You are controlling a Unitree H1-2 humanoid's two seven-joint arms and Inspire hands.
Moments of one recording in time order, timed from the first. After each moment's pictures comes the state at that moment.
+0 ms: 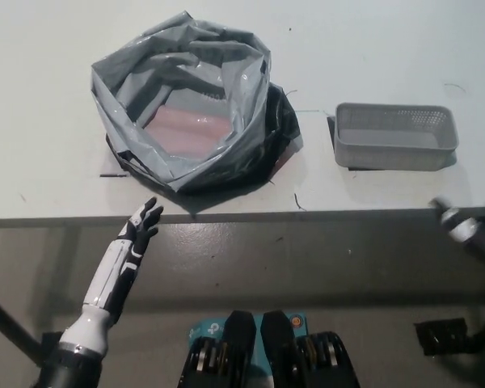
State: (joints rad) left_arm -0.13 0.17 -0.06 0.00 0.05 -0.13 -0.09; right_arm -0.21 -0.24 -0.15 -0.25 -0.15 -0.18 -0.06
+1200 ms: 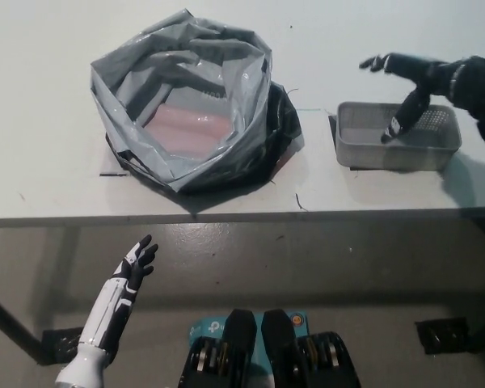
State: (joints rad) left_arm -0.02 0.17 -0.05 -0.02 0.05 -0.12 -0.09; right_arm -1.17 -0.47 0.65 0.74 -0.38 0.28 0.61
